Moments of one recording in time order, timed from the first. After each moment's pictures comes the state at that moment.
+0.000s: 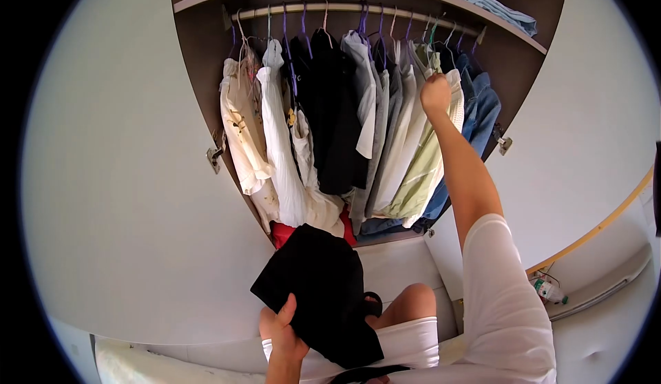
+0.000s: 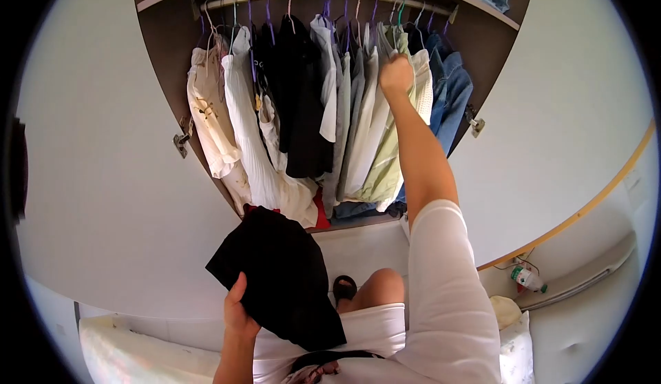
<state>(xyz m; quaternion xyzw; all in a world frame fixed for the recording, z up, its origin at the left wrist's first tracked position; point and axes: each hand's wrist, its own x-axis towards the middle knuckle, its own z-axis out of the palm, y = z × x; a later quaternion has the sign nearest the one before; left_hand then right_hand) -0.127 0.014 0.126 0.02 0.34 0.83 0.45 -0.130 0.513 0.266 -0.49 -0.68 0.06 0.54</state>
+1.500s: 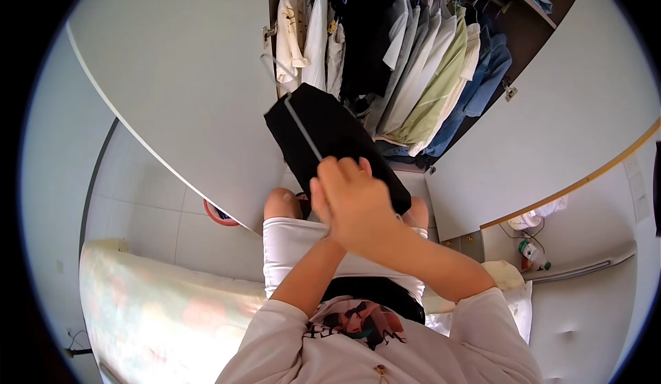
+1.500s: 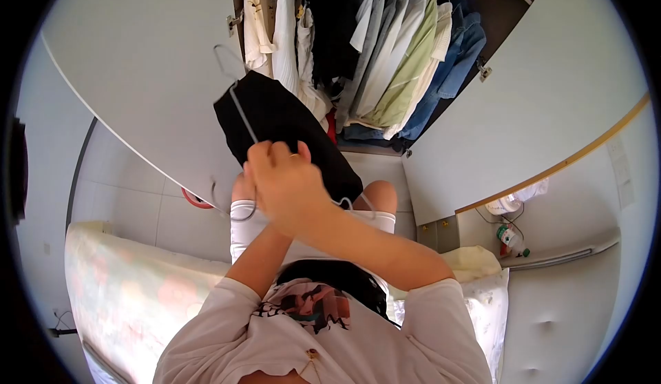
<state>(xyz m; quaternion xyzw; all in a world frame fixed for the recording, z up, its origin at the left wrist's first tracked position) -0.024 0.036 0.126 0.29 0.30 0.85 0.32 0.015 0.023 0.224 -0.05 -0.92 0.13 0.37</state>
